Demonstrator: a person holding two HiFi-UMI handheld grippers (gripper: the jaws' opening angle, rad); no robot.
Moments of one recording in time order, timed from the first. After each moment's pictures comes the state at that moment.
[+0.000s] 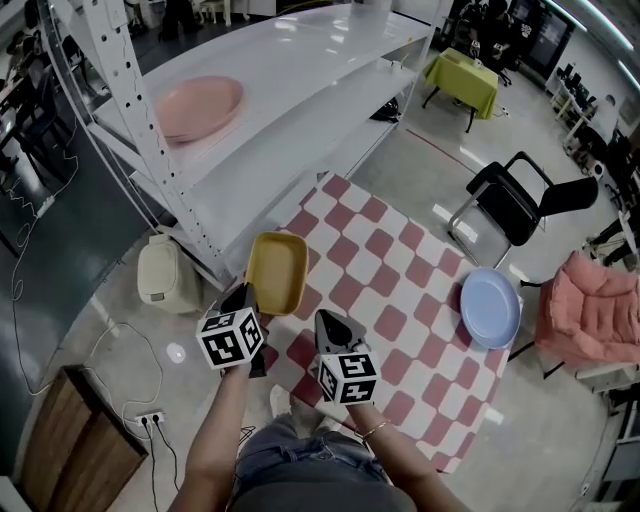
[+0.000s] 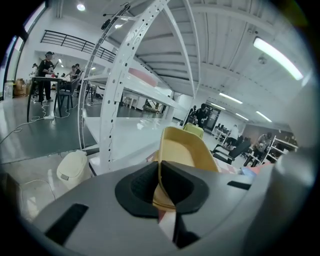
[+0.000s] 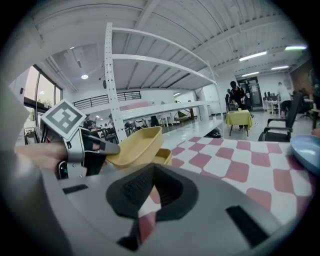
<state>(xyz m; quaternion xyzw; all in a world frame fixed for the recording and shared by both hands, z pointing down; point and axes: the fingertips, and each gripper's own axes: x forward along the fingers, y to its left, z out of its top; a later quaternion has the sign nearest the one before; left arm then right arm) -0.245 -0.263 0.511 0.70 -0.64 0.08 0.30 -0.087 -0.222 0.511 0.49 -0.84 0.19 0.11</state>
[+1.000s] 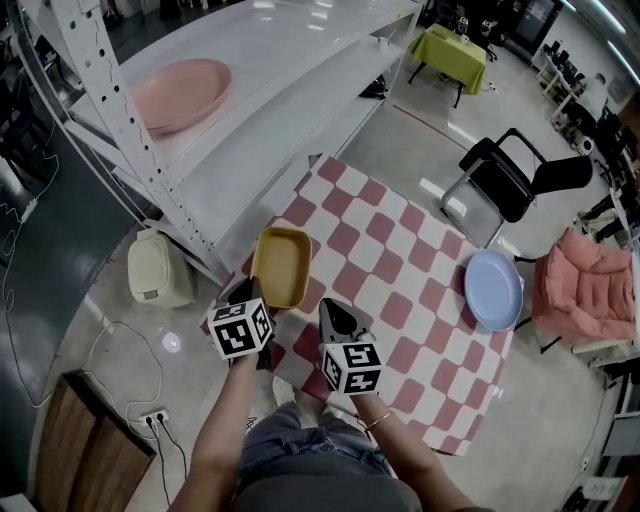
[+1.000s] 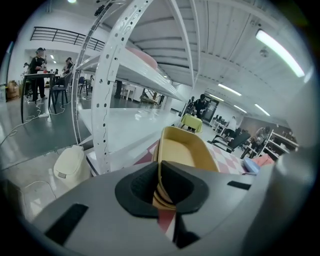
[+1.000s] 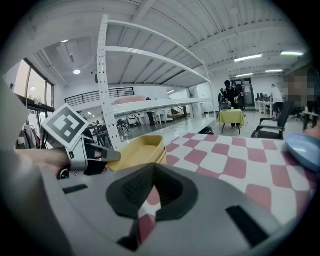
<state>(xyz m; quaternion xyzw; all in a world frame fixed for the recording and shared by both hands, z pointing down) -0.247 -0.287 0.555 0.71 -0.62 0.13 0.32 -0.093 -0.241 0.528 0.53 -0.82 0.20 0.13</state>
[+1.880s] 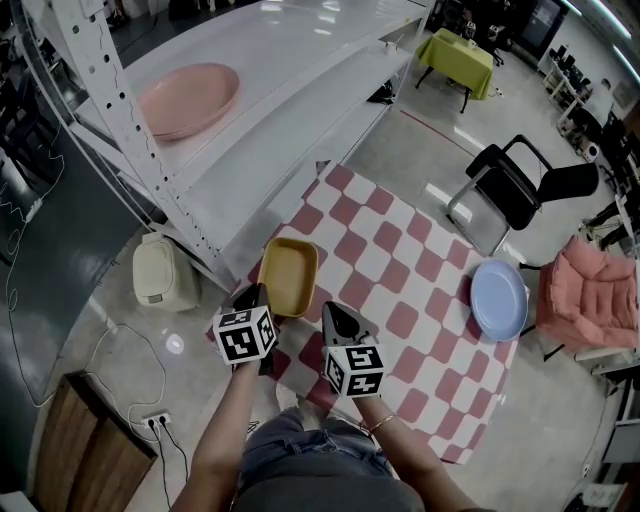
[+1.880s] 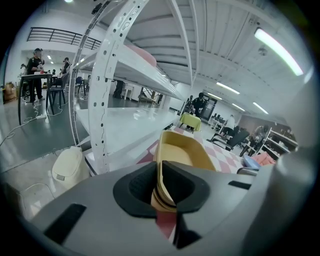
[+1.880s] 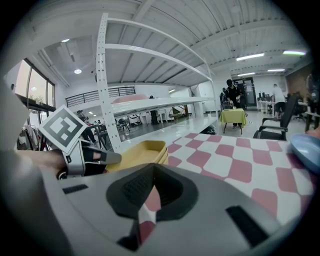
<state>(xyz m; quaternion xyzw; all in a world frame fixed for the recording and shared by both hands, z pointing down) -0.248 -0.294 0.560 0.71 -0.61 0.14 0.32 -0.101 -0.255 0.529 0.52 -0.82 0.20 0.13</state>
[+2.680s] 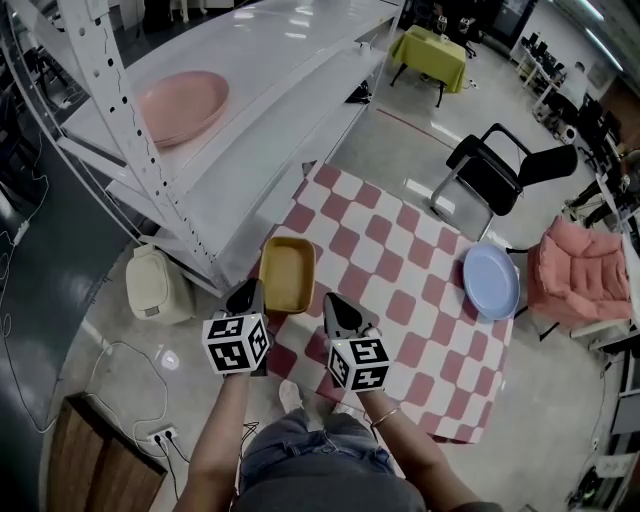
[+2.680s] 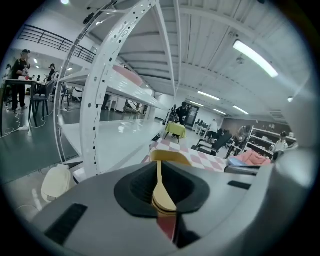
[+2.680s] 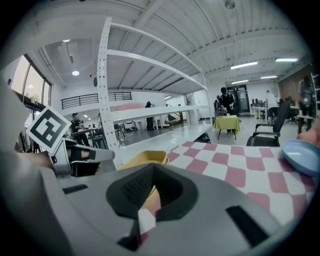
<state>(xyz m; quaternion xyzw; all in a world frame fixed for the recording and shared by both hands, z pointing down) -0.254 -0.288 0.509 0.78 -0.56 0.10 0.25 -0.107 -0.249 0.501 0.55 -0.81 0.18 0.10</state>
